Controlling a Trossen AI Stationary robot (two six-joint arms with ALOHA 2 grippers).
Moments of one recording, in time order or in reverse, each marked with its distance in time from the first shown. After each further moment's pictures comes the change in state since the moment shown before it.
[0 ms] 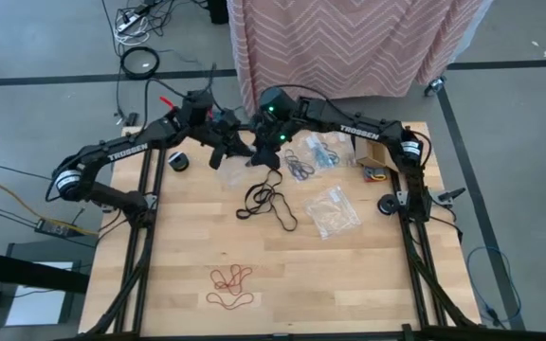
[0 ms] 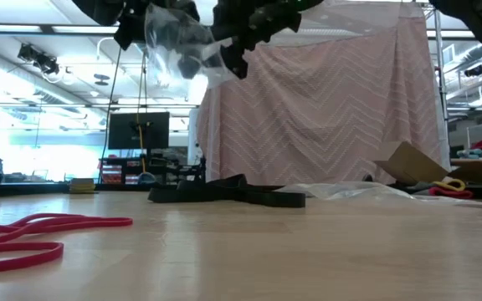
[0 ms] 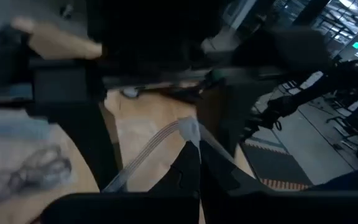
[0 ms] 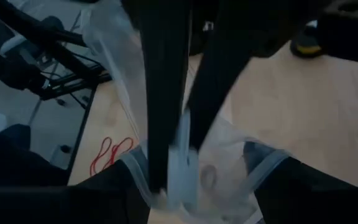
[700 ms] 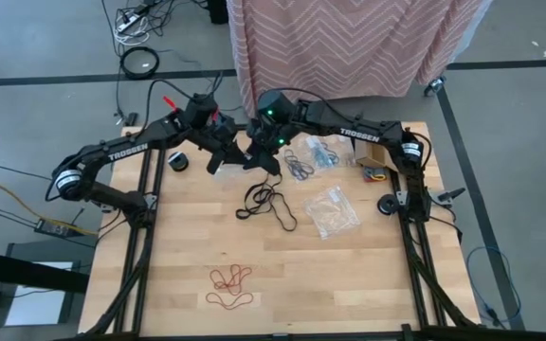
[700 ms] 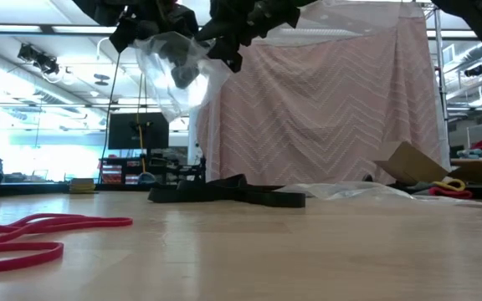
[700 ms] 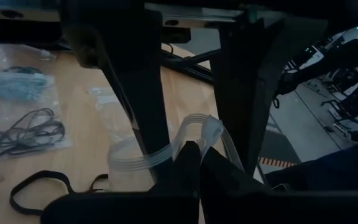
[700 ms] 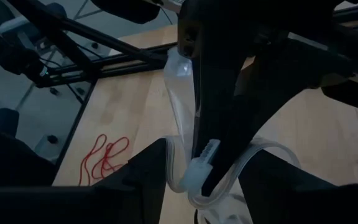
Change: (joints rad) left arm -0.002 0.008 0.001 -0.169 0.011 0.094; right arm 0.033 -0.005 -0.001 0.029 0.024 -0.092
